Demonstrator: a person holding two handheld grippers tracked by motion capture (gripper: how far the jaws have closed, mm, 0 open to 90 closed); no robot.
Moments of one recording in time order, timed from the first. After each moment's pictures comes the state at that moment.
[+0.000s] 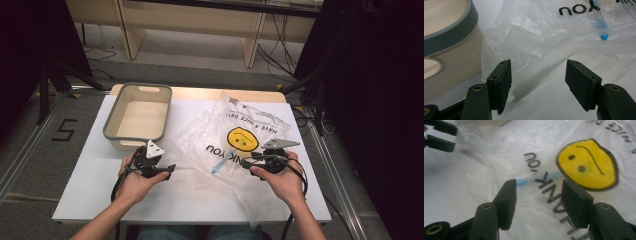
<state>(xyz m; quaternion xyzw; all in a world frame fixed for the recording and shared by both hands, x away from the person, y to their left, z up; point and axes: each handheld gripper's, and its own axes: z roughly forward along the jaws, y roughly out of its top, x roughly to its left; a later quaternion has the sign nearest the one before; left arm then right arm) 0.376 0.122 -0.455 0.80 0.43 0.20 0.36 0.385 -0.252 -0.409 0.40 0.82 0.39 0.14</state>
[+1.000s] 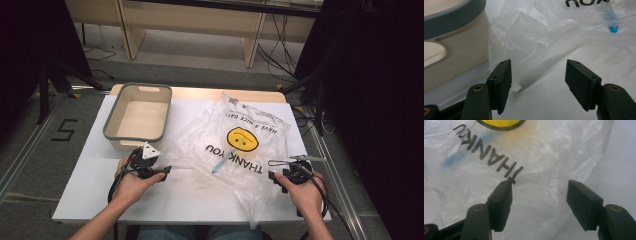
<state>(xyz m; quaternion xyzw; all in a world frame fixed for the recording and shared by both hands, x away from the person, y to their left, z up) 0.377 0.131 -0.464 0.80 0.44 0.19 0.36 0.363 -0.320 -0.442 0.59 0.73 0.31 0.15</state>
